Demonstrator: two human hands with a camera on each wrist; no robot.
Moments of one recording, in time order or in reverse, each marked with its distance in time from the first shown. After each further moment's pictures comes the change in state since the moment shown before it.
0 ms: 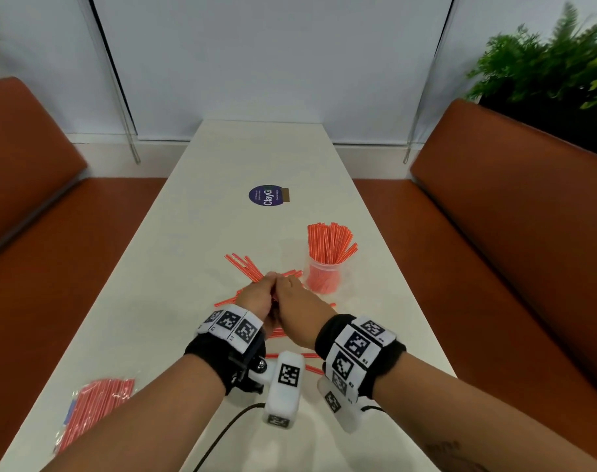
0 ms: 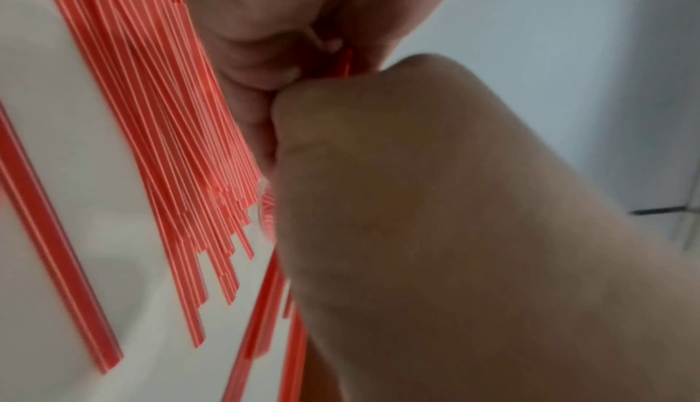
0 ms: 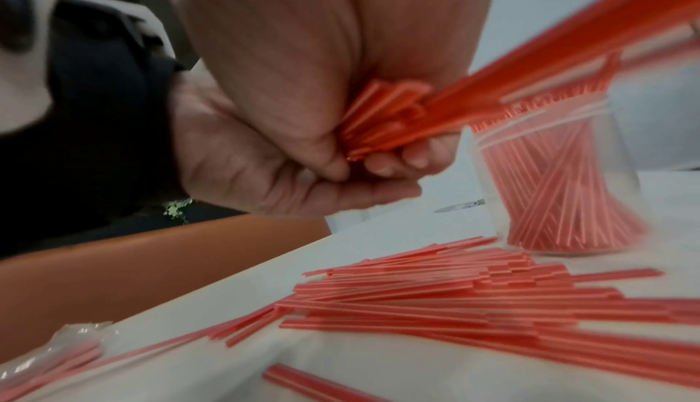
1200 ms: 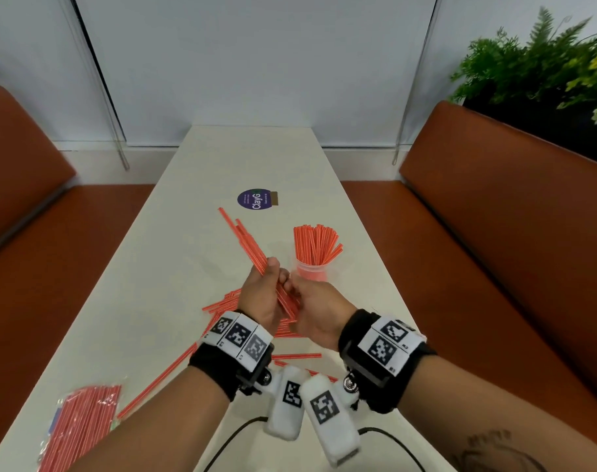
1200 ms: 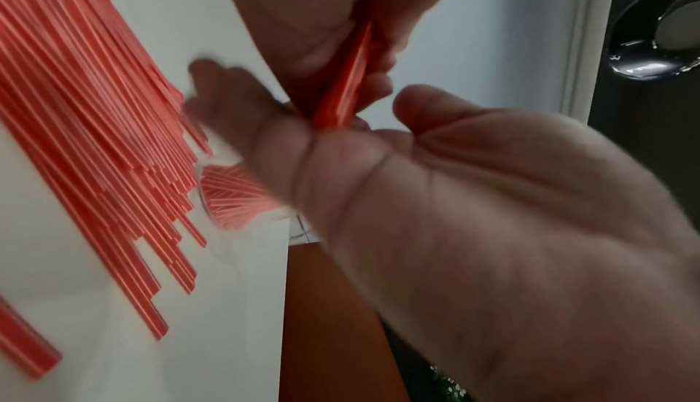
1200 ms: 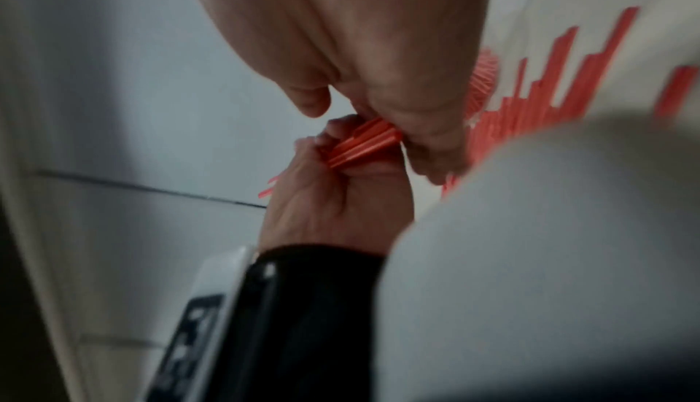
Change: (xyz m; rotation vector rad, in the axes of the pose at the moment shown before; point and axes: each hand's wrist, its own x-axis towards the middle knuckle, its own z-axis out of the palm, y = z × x) left_hand -0.011 -0.007 0.034 -0.124 -0.109 0.305; right_hand -0.033 0.006 -0.039 1.315 -0.068 0.424
